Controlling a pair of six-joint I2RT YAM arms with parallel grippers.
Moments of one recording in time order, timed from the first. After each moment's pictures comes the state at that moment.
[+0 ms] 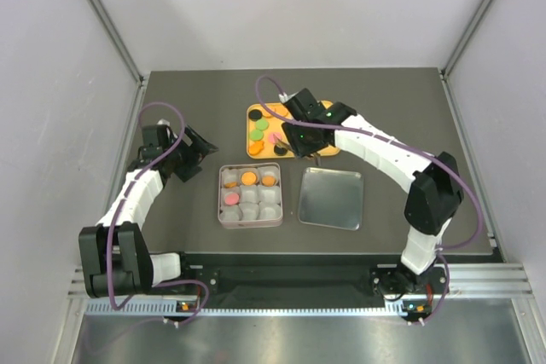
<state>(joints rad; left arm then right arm) 0.08 1.26 0.78 -0.29 0.35 -0.77 0.75 1.78 1.61 -0.86 0.16 0.25</state>
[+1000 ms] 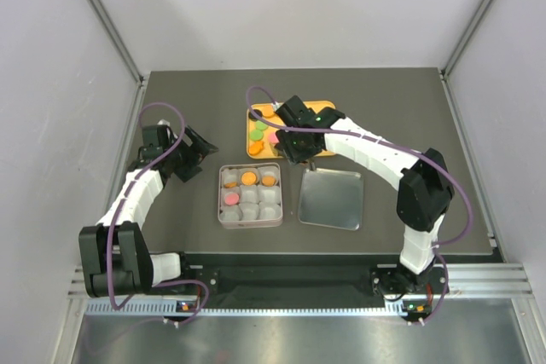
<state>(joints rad) 0.08 1.26 0.77 -0.29 0.35 -0.77 0.79 1.84 1.62 -0.85 0.16 0.24</state>
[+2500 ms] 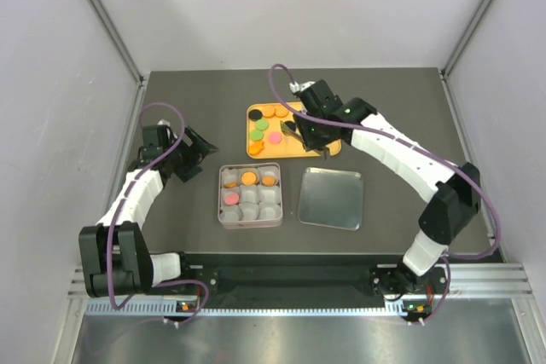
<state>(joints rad) 0.08 1.26 0.77 -0.29 0.35 -0.77 0.72 1.69 1.62 -0.88 0.16 0.22</state>
